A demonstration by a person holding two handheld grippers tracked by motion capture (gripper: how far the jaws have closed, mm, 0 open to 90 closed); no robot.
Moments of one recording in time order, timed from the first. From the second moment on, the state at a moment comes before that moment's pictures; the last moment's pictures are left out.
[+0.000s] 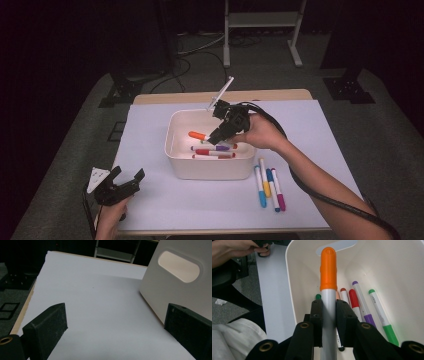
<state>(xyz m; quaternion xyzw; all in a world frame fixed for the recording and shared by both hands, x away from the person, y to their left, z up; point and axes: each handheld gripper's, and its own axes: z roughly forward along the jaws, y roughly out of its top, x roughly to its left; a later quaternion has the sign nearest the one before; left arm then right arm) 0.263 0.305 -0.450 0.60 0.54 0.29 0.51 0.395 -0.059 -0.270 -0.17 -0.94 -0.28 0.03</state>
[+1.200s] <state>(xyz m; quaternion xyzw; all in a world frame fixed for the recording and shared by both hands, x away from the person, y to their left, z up) 0.263 0.306 -0.449 0.60 0.54 0.29 0.51 0.411 -0.021 -0.338 -0.16 -0.96 -0.21 0.05</state>
